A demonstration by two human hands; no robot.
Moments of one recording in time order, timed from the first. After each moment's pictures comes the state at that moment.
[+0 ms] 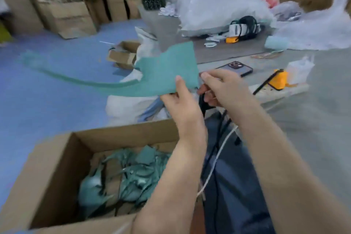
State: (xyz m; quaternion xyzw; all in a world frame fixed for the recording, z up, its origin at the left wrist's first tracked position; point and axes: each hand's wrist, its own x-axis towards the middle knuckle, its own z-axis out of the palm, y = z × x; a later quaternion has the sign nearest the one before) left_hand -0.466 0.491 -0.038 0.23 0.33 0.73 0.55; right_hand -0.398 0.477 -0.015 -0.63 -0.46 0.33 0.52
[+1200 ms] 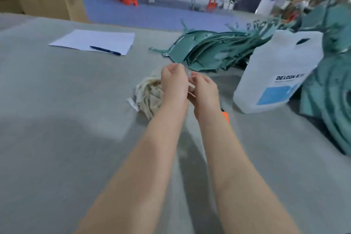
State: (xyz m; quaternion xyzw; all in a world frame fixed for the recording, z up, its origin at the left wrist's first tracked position) left_hand -0.153 0.112 -0.002 0.55 0.11 0.03 0.83; right_hand -0.168 0.061 -0.015 -0.60 0.17 -0.14 0.77
